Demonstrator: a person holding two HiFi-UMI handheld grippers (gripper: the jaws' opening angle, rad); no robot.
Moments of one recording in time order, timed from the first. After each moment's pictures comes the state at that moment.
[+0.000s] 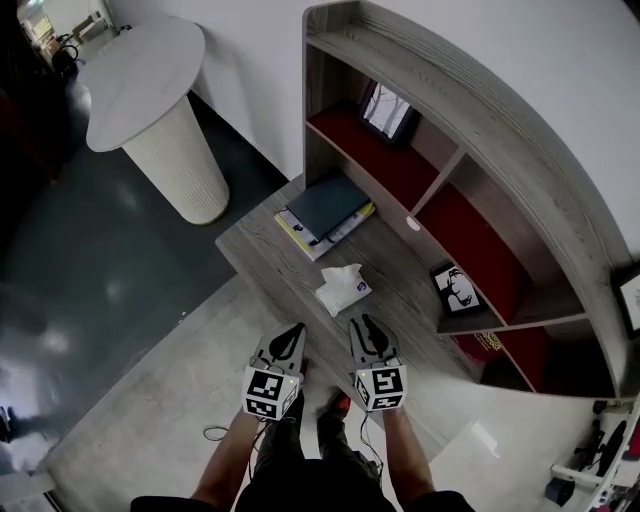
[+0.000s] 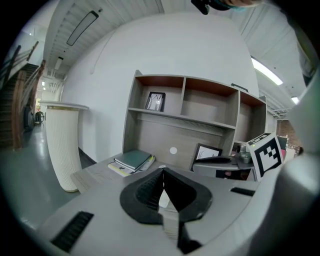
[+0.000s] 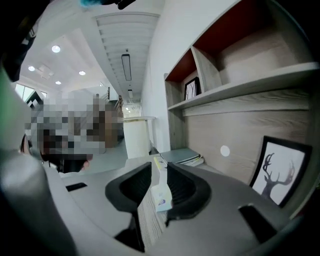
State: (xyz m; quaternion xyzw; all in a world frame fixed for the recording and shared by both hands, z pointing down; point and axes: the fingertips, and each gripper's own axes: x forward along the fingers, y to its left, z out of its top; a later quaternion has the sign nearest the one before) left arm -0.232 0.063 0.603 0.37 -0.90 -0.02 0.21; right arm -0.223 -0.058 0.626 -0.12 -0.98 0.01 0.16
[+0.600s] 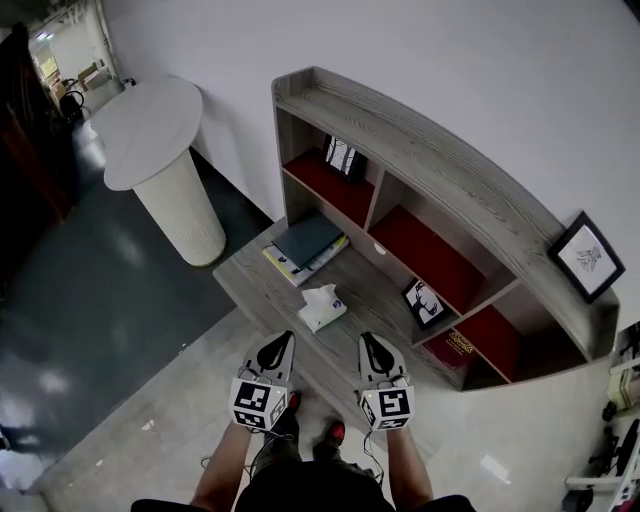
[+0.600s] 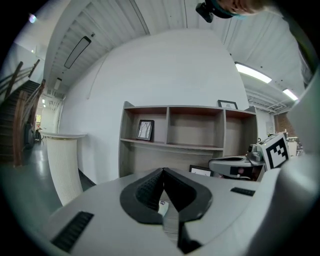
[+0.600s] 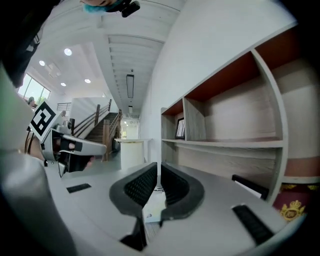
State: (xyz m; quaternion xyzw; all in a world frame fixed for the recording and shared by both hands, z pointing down) left arm -0.190 0.041 0.495 0.37 -0.92 0.00 0.11; right arm -0.153 -0.109 0.509 -0.10 -0.99 -0.01 0.05
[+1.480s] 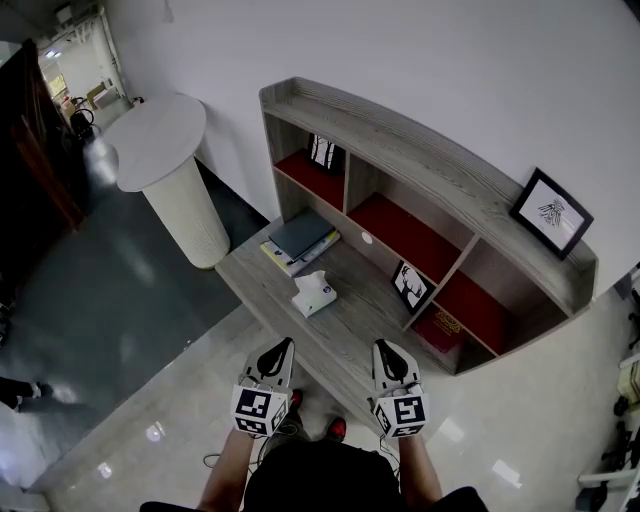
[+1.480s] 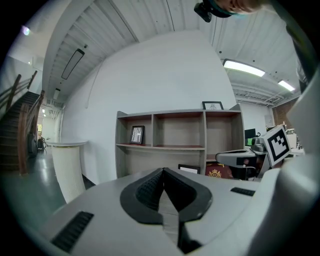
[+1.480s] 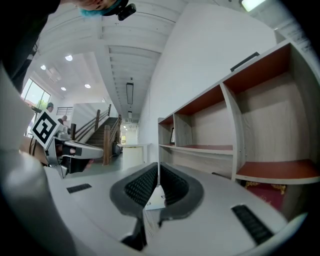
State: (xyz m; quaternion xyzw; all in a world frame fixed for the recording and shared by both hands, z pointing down) left arm -0.091 0.023 0.475 0.36 -0.93 0.02 0.09; right arm -0.042 -0.153 0.483 -0.09 -1.00 0.00 0.02
